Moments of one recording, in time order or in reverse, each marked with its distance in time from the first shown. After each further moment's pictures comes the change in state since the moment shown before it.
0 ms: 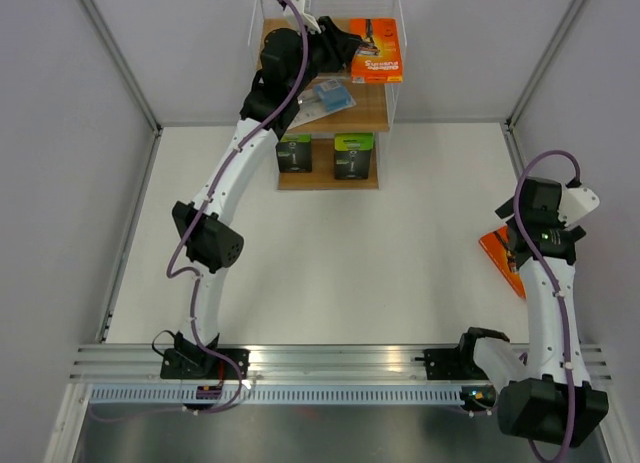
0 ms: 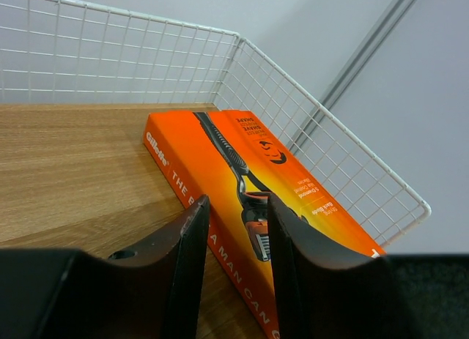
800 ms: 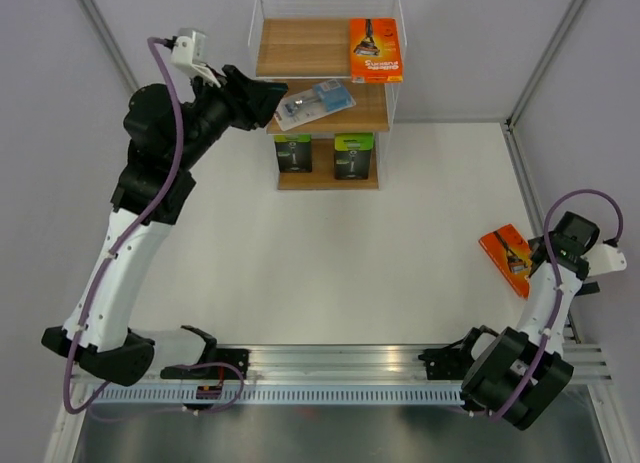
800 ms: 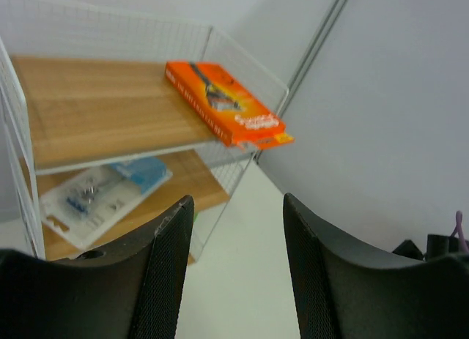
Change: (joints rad) left arm 0.072 -0.891 -0.723 -0.165 0.063 0.076; right arm -0.471 0.054 -0.244 0.143 -0.181 0.111
